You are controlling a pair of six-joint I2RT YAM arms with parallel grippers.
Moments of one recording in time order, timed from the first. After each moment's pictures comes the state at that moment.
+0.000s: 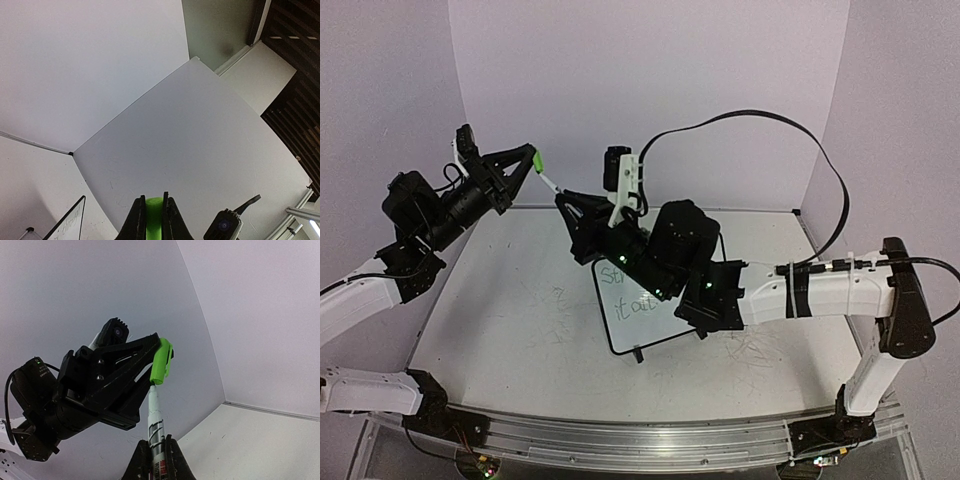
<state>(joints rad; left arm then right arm) -0.60 0.99 0.84 0.53 0.26 -1.06 1.26 1.79 1.40 0.66 0.32 0.25</state>
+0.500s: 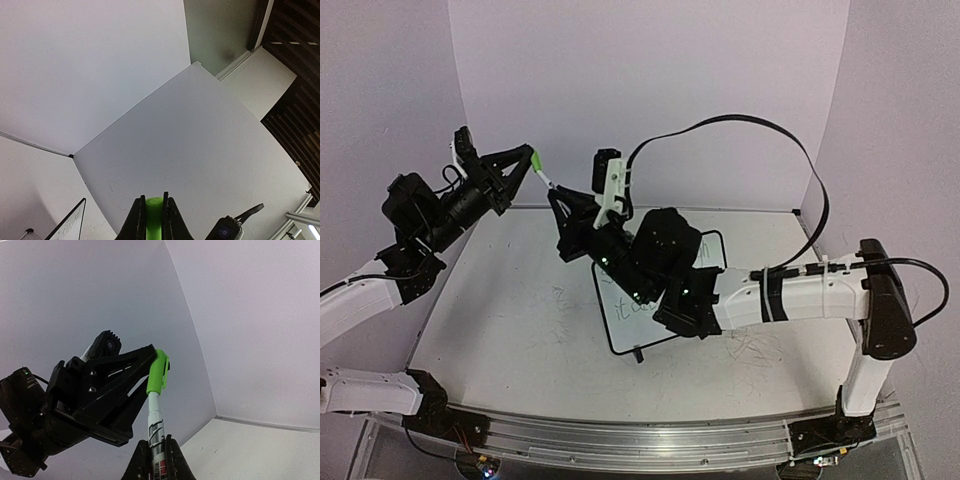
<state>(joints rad) -0.59 0.98 0.82 0.55 0.25 -1.07 1.27 1.89 1.47 0.77 0.40 0.18</state>
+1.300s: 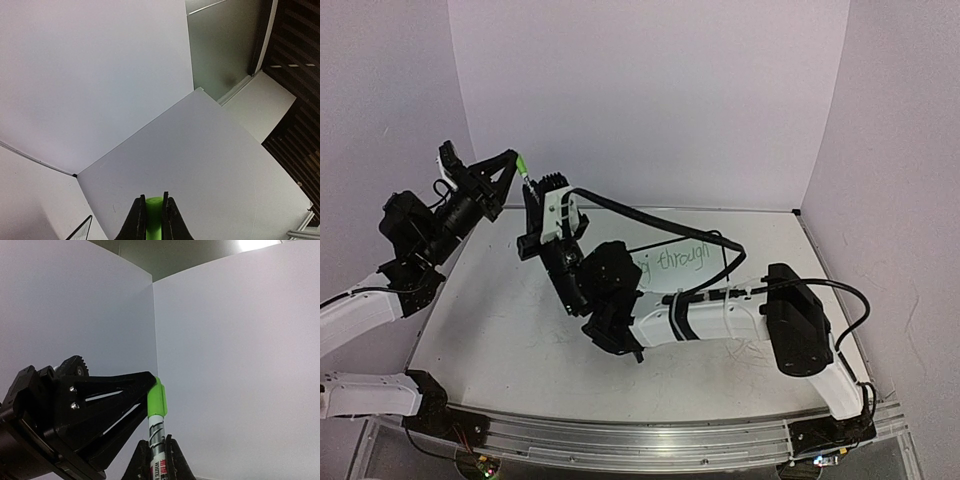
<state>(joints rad) -0.58 0.94 0.71 0.66 0.16 -1.11 1.29 2.32 1.89 1.14 0.57 -0.35</state>
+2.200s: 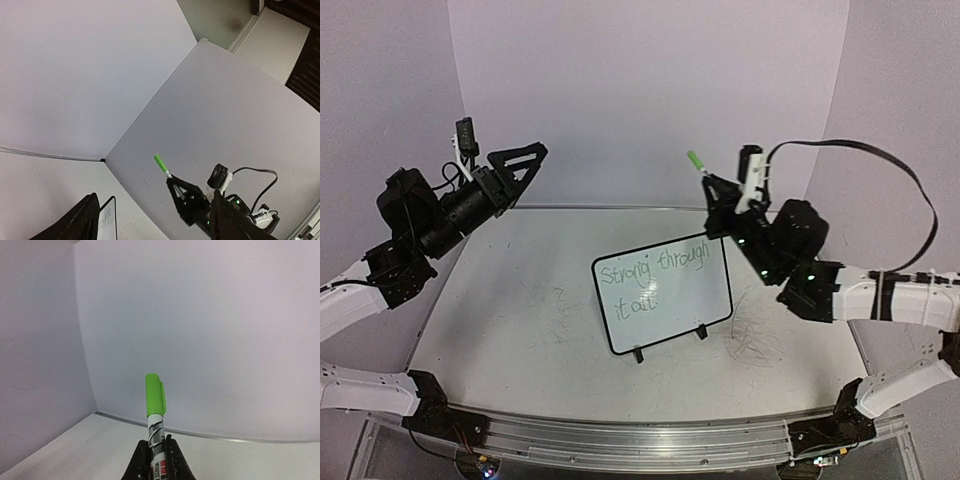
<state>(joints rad) -0.78 0.93 0.90 0.32 0.06 -0.72 0.95 1.33 0.90 0.68 0.49 -0.01</state>
